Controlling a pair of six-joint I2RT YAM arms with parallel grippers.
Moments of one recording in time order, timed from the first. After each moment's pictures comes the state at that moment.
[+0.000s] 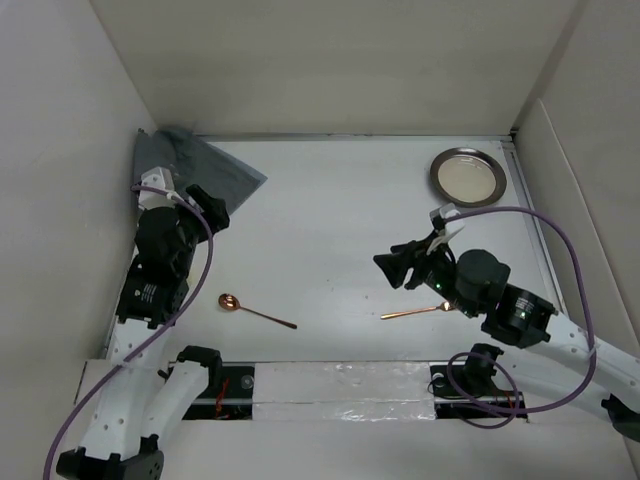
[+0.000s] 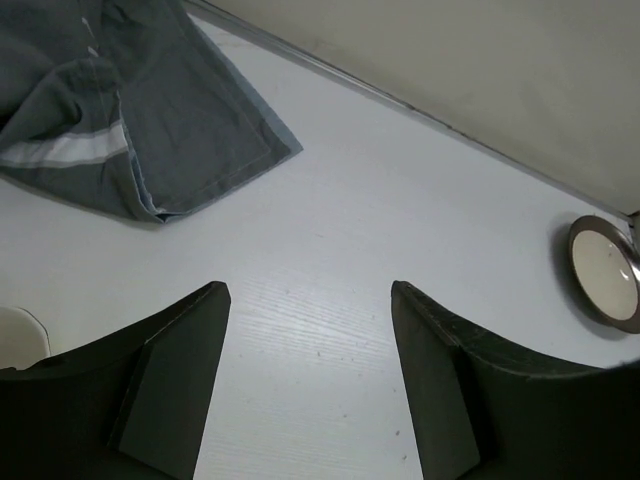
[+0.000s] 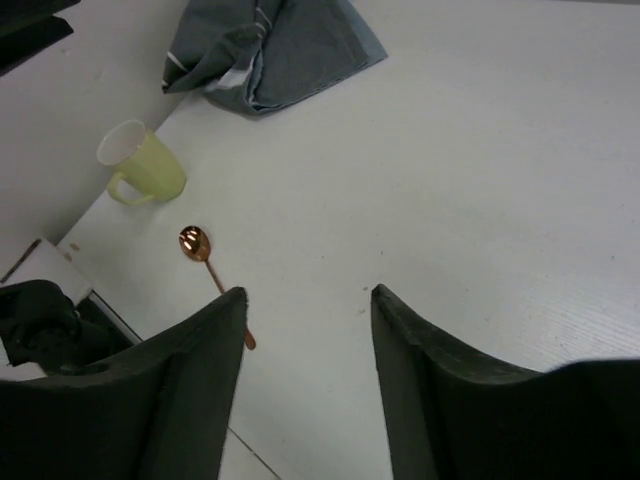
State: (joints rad) left arm -0.19 0.72 0.94 -0.47 -0.20 -0.50; right arm 1.01 0.70 0.81 -0.25 0.33 0.40
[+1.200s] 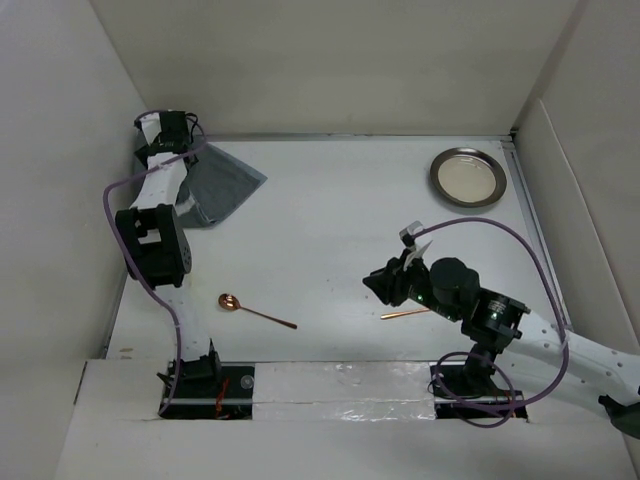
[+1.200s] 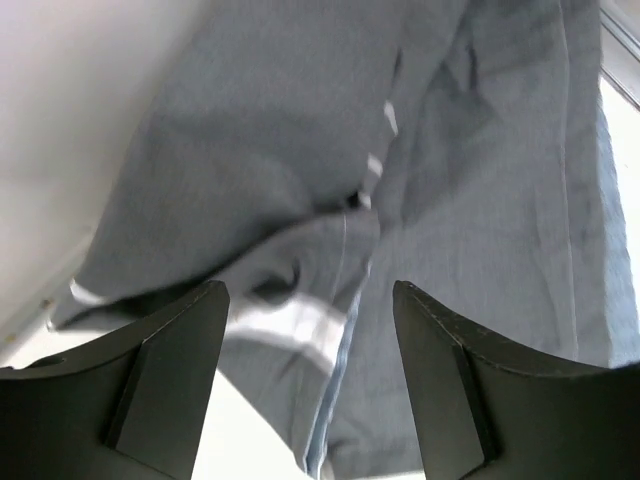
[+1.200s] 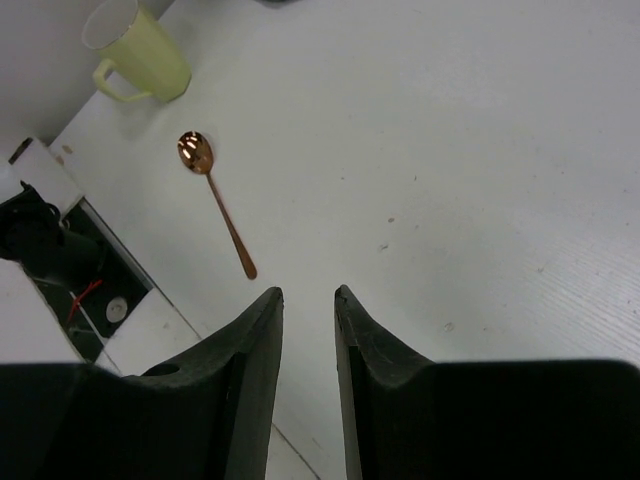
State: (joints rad) left arm 0.12 2.01 1.73 -0.51 -0.52 -0.47; right arm 1.01 0.74 0.64 -0.16 0.17 0.41
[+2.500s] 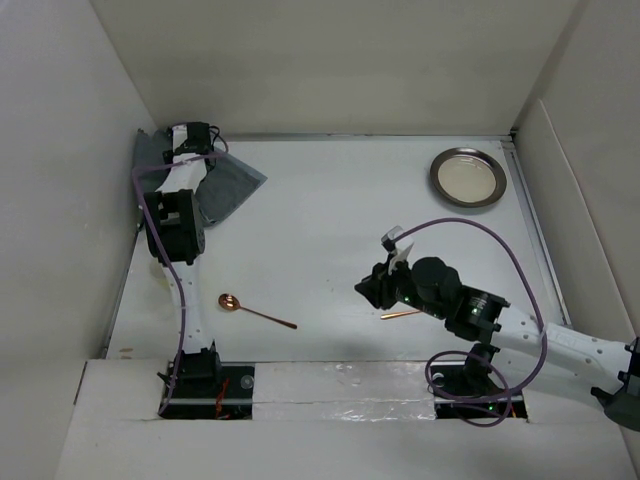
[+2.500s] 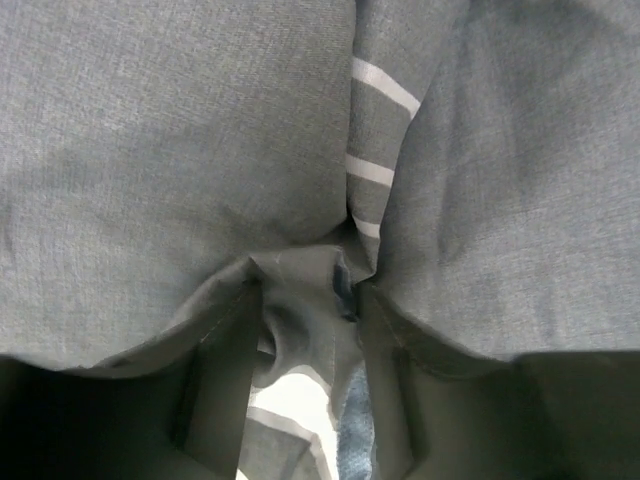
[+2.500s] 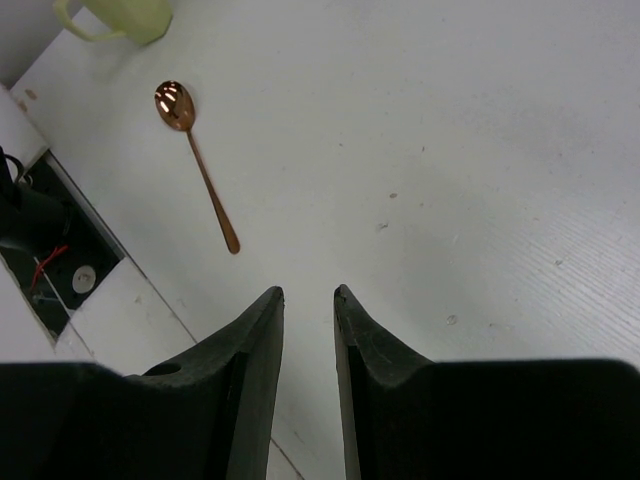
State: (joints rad) left arm 0.07 2.35 1.96 -0.54 -0.70 -0.21; right arm 1.01 0.85 0.60 -0.09 0.11 0.37
